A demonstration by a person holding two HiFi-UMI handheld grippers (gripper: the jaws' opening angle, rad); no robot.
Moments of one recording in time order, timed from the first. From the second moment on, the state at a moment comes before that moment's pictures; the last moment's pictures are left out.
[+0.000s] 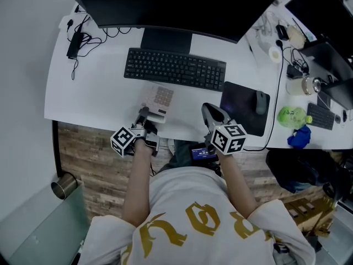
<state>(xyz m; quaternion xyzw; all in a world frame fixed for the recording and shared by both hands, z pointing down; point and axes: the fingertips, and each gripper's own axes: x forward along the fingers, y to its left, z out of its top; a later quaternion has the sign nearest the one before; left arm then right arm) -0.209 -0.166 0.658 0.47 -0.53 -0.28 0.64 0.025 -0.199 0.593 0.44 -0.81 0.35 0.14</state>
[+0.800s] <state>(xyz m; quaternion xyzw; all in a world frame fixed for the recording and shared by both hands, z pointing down) -0.198 -0.163 0.591 0.52 -0.49 -0.32 0.62 0.040 -0.187 0.536 0.48 -0.82 0.30 0.09</state>
